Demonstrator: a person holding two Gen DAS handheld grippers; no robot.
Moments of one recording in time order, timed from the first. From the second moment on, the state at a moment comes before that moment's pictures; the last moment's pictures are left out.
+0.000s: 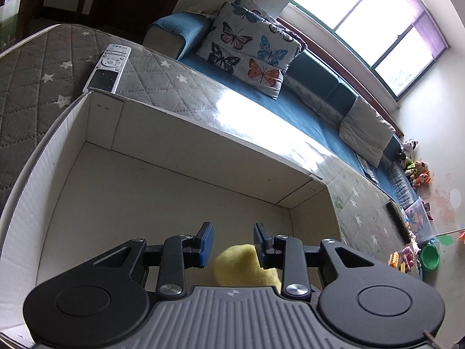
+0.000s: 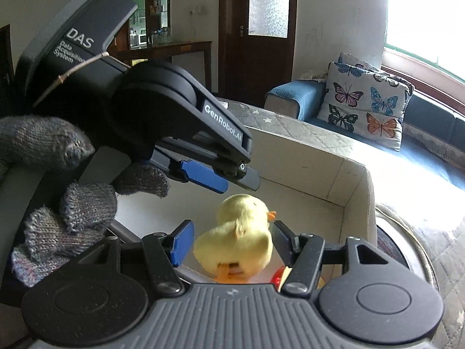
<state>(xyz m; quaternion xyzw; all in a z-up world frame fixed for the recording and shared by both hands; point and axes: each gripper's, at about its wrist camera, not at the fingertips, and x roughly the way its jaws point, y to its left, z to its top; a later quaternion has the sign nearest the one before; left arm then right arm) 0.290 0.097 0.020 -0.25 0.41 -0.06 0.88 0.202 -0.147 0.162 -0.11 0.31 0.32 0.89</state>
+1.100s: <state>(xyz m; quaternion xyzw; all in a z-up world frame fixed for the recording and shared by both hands) 0.214 0.066 0.055 -0.20 0.38 -0.07 0.90 0.137 -0.201 0.194 -0.08 0.28 0.29 0.91</state>
